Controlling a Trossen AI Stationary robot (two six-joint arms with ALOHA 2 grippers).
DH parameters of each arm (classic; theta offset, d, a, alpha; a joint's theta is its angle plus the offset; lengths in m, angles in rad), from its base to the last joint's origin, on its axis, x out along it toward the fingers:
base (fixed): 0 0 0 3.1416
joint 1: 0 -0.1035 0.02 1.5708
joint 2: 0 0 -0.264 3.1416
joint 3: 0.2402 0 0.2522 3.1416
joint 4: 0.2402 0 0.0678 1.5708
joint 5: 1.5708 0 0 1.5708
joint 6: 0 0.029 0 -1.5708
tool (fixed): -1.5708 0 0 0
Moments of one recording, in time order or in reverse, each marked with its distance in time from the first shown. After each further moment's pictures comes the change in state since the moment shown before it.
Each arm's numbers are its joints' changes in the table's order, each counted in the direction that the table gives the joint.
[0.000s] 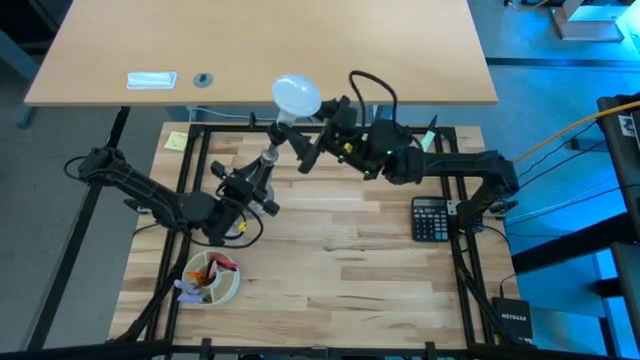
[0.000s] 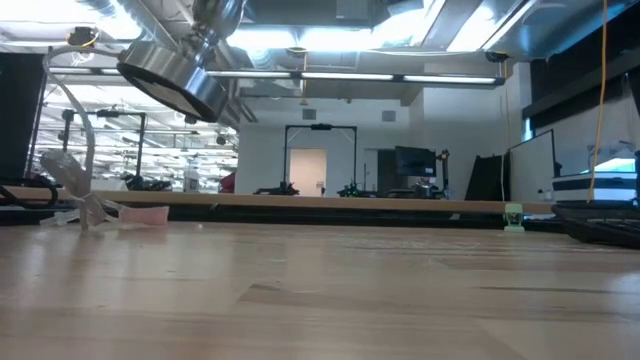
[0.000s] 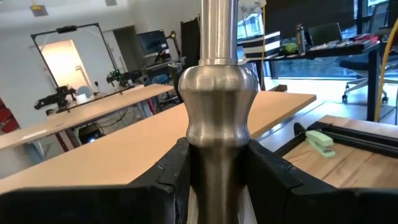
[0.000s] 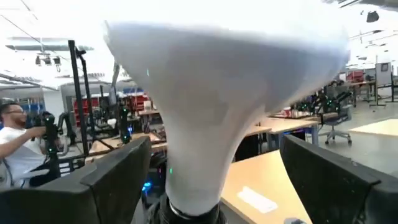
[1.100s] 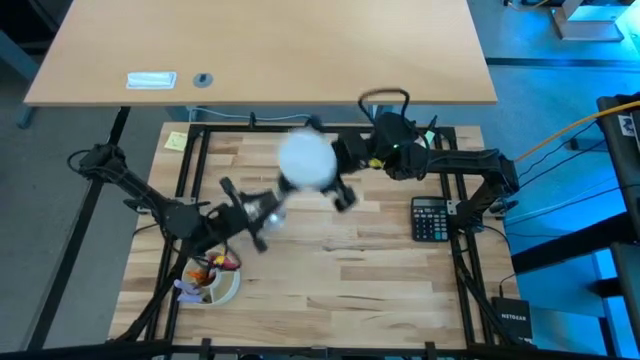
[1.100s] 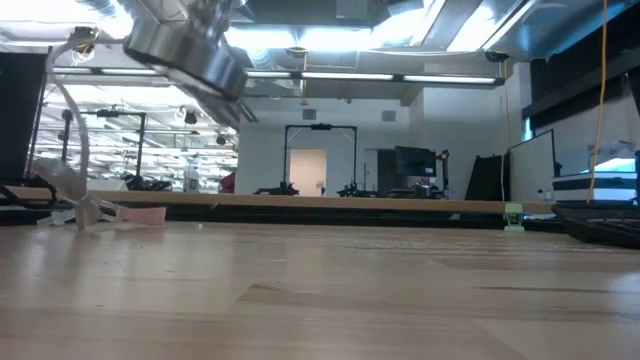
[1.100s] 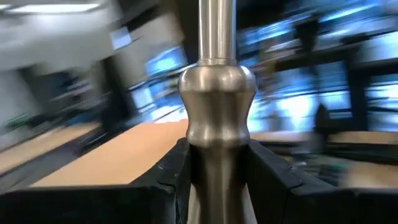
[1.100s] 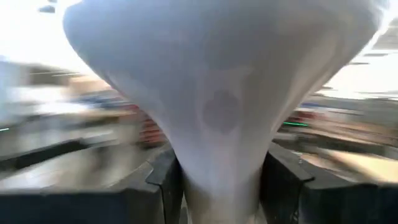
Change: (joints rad) left arm 0.157 -0.028 0.000 0.057 -0.249 0.005; right arm 0.031 0.004 0.002 -0.076 0.802 0.059
